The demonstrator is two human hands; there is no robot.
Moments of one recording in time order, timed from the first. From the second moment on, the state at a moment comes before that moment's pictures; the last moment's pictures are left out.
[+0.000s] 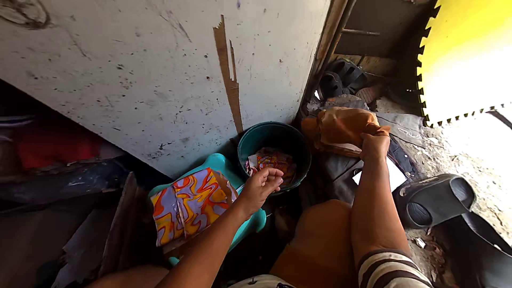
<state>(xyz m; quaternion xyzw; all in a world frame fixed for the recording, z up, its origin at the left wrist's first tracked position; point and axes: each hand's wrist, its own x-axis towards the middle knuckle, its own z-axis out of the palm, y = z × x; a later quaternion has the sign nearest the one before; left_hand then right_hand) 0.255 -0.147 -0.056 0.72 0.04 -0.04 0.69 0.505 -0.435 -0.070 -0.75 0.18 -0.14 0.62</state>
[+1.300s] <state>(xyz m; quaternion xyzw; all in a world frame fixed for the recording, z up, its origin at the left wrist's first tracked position) 0.069 0.021 -0.108 0.70 0.34 0.19 0.59 0.213 -0.143 -0.112 -0.63 -0.11 0.31 0.70</state>
